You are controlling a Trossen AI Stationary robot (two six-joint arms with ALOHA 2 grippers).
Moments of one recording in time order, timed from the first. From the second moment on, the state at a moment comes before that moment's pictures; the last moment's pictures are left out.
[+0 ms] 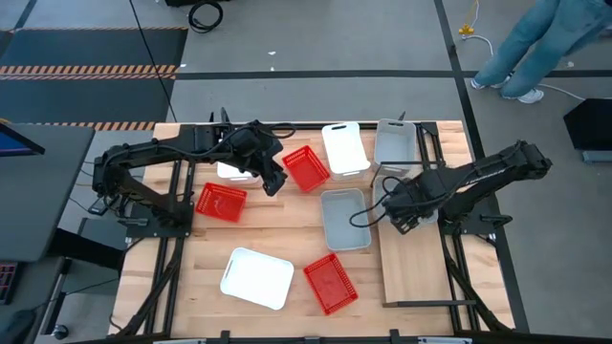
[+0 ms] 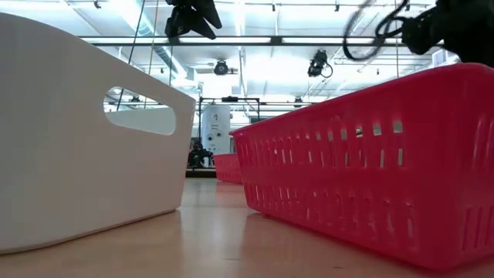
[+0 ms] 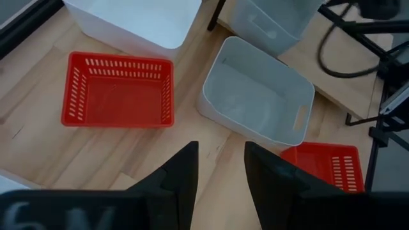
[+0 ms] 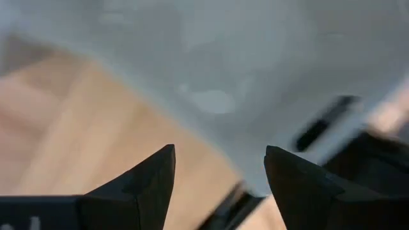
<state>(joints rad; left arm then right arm) 0.16 1.44 1.51 -0.90 0.01 -0.43 0.26 1.24 1.05 -1.55 0.04 1.25</state>
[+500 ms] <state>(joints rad) 0.14 1.44 1.51 -0.88 0.01 -0.46 0.20 1.20 0.85 -1.57 0.04 1.18</state>
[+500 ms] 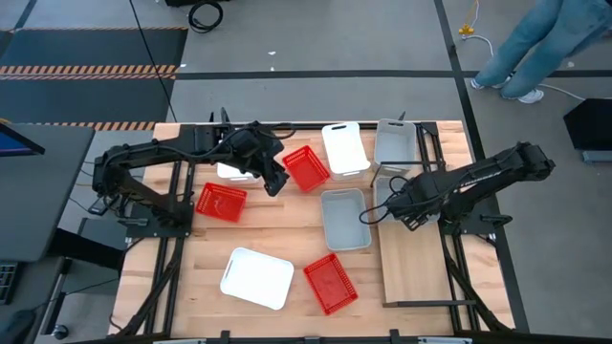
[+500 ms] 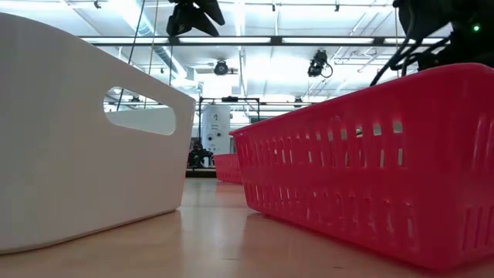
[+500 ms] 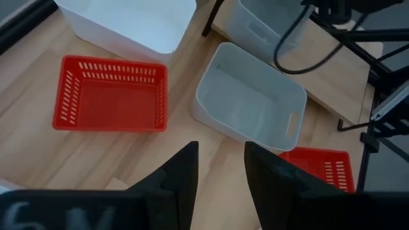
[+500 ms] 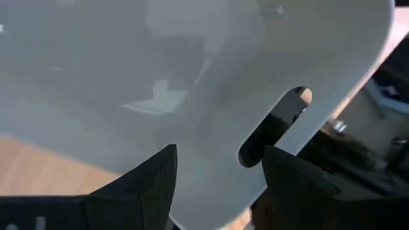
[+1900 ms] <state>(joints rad) 0.17 1.72 1.51 -0.89 -0.18 -0.20 0.23 1.23 1.33 -1.19 0.18 1.02</state>
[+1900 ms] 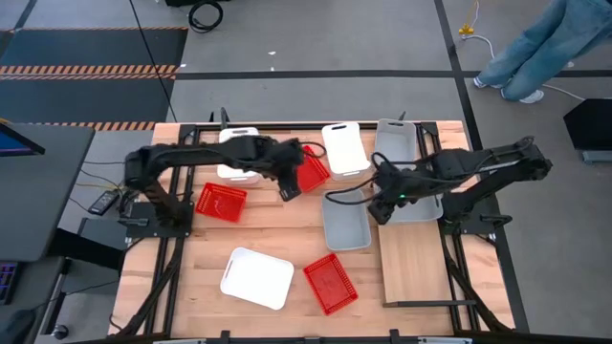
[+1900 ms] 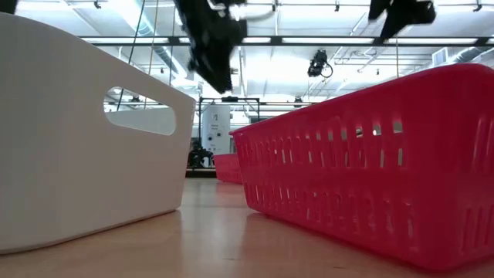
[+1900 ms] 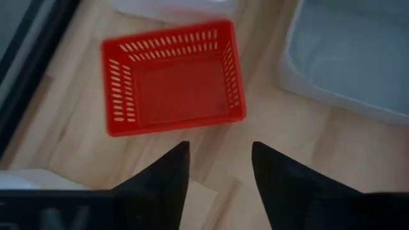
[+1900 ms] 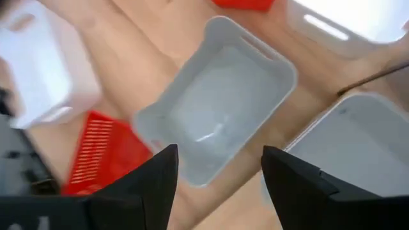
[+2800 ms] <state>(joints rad) 0.14 2.07 1.51 -0.66 -0.21 -0.17 0.50 1.20 1.49 -1.32 0.23 1.31</state>
